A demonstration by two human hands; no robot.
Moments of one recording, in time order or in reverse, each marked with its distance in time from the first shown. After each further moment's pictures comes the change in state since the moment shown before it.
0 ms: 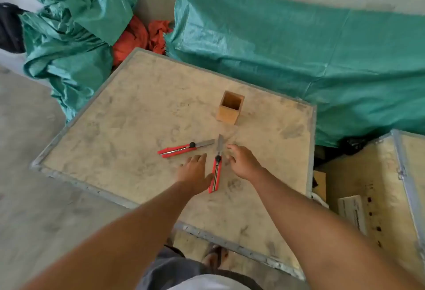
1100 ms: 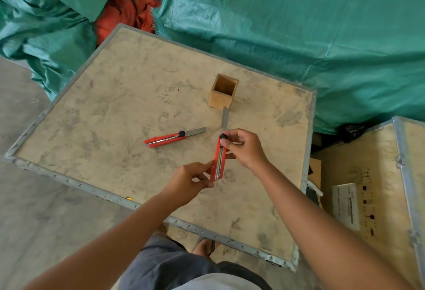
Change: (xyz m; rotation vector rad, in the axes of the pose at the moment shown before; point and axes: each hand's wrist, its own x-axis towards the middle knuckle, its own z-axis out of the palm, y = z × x) left_hand -0.038 0.002 0.013 -0.712 -0.045 0.142; right_hand -0.018 0.000 -0.019 0.840 0.099 0.148
